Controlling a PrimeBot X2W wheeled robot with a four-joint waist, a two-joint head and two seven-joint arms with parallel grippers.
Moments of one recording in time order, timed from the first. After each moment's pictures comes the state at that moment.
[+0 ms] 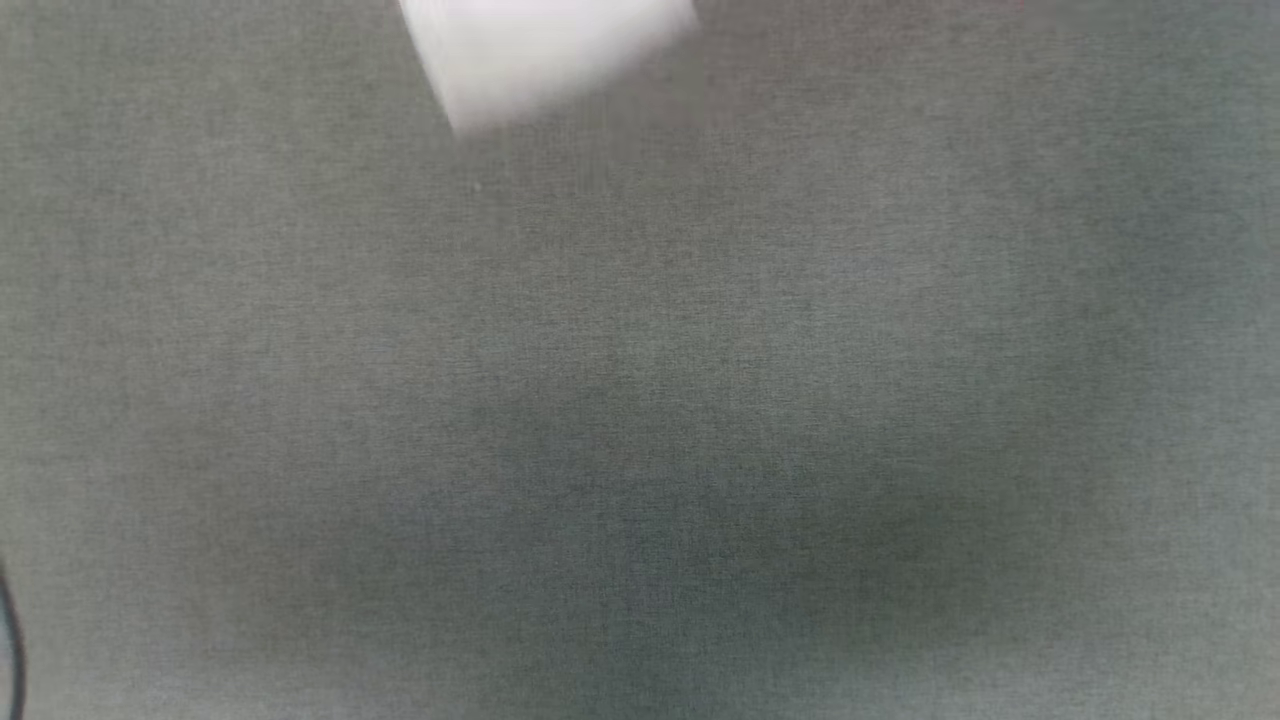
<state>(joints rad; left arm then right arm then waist) -1.68 0.58 -0.74 0.64 -1.41 -0.13 -0.23 -1.55 -0.40 -0.09 0.69 0.45 0.13 0.29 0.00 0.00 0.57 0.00</state>
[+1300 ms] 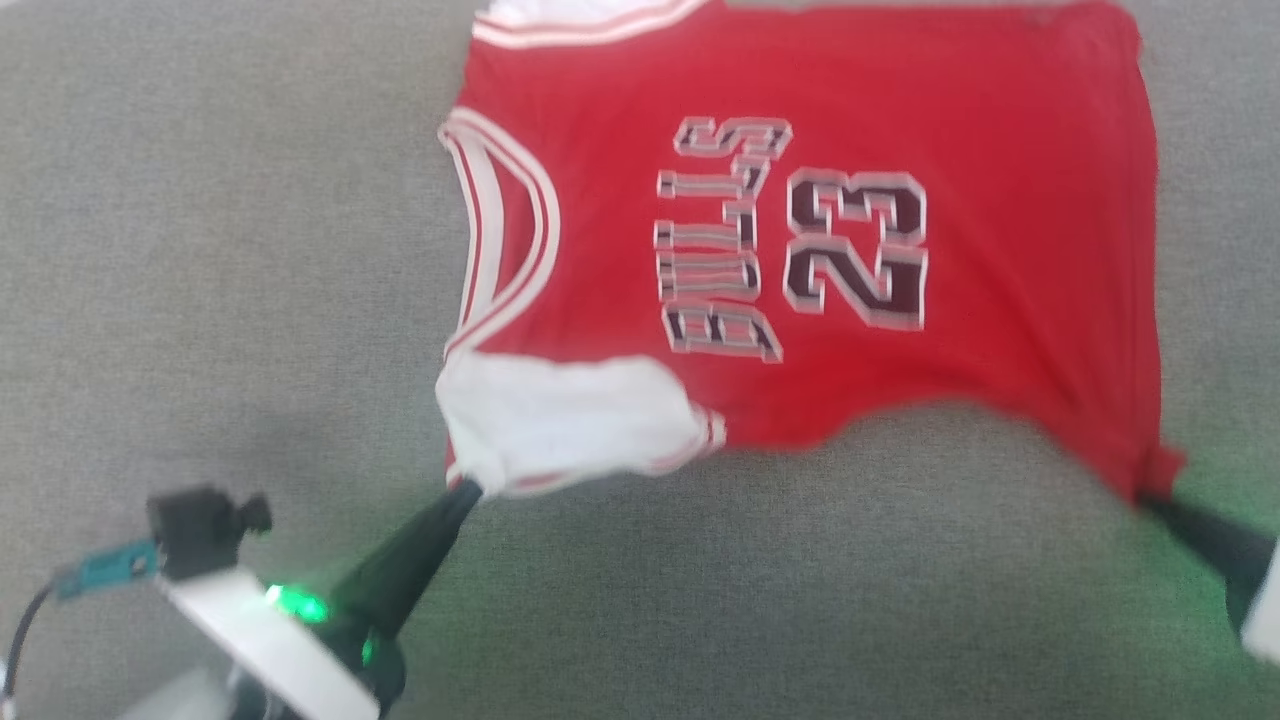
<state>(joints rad) -0.31 0.81 -0.80 -0.14 -1.48 -0.13 -0.26 -0.08 -0.63 0.01 -0.02 1.02 0.13 0.64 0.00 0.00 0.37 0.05</state>
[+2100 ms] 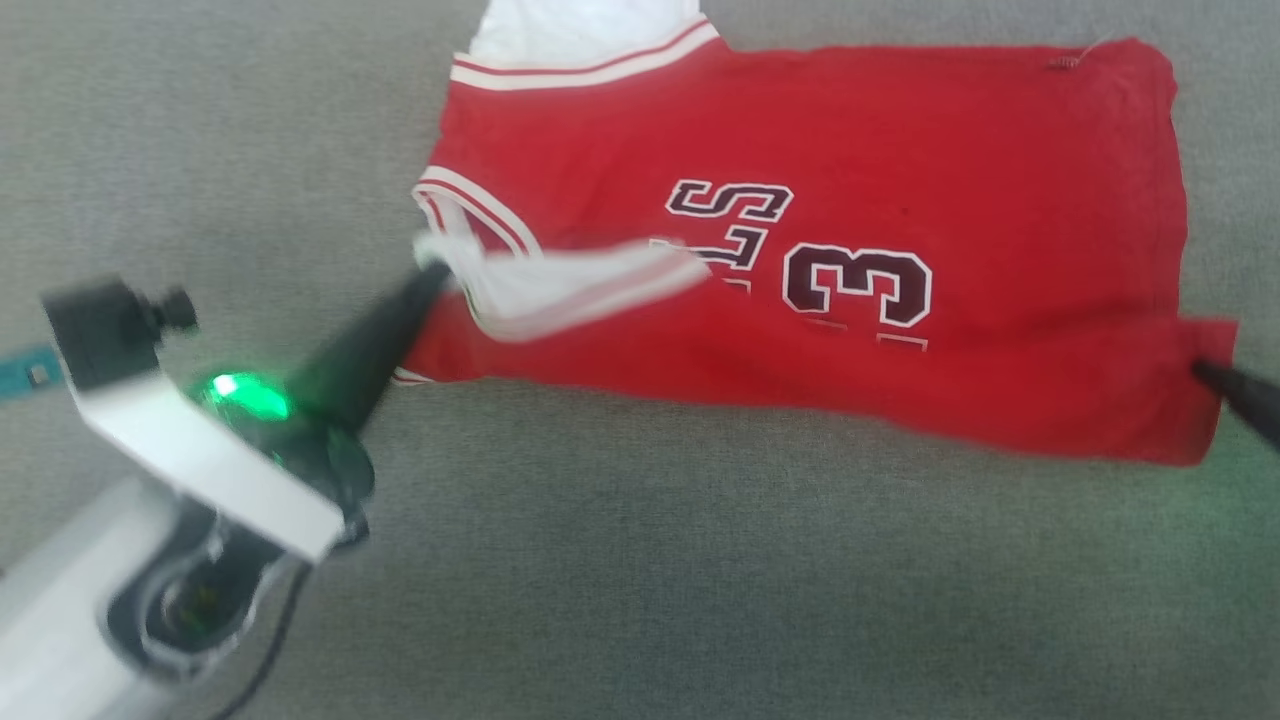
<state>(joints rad) -0.52 0.80 -0.68 -0.18 -1.48 -0.13 -0.21 -0.15 -0.54 -0.19 -0.18 0.98 0.13 0.79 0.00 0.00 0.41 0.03</state>
